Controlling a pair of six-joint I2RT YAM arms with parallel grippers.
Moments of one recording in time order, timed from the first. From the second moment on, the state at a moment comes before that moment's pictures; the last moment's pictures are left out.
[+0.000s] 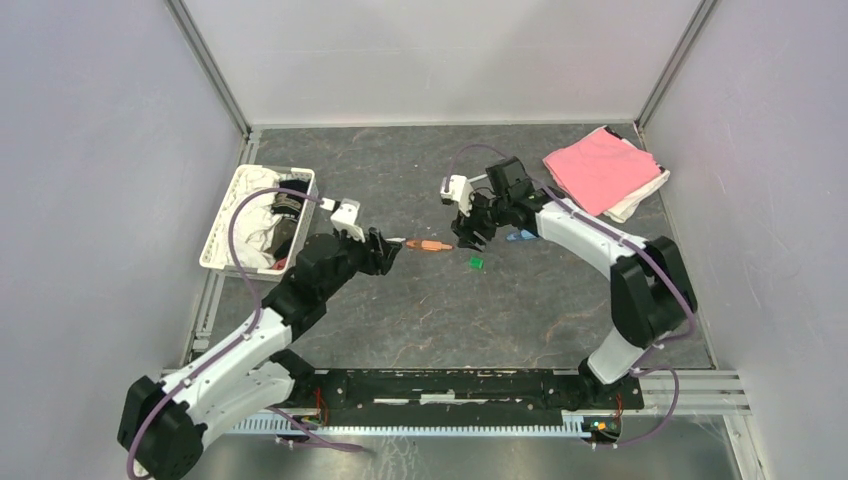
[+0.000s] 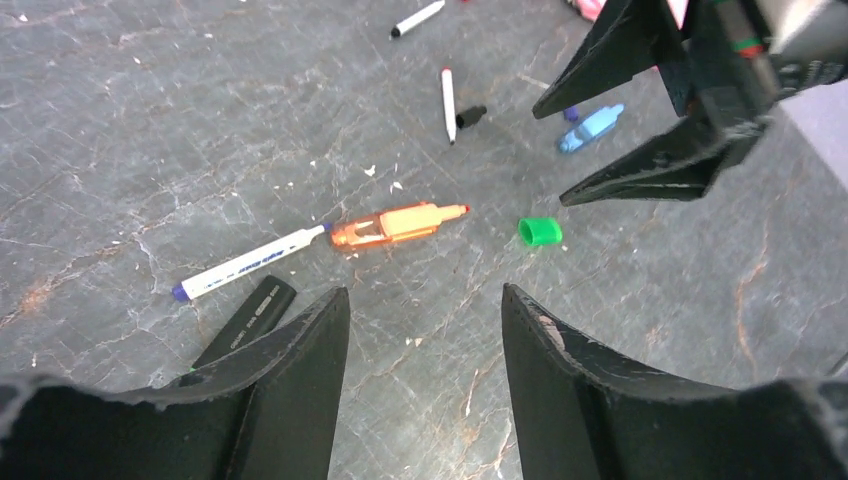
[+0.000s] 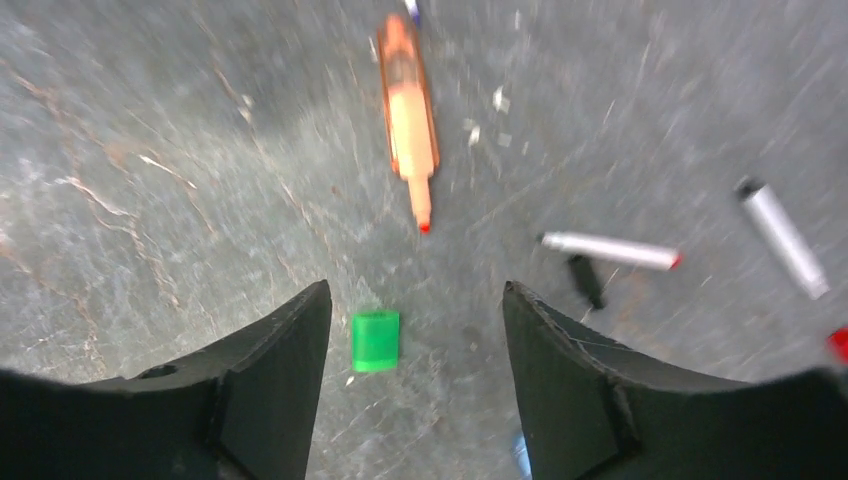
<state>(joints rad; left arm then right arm) -0.59 0.88 0.50 0.10 -0.02 -0.31 0.52 1.69 1.18 -0.41 -0.47 -0.62</state>
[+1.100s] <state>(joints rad) -0.46 1.60 0.97 -0.45 -0.14 -0.10 0.40 1.34 0.83 -0.33 -1.09 -0.96</state>
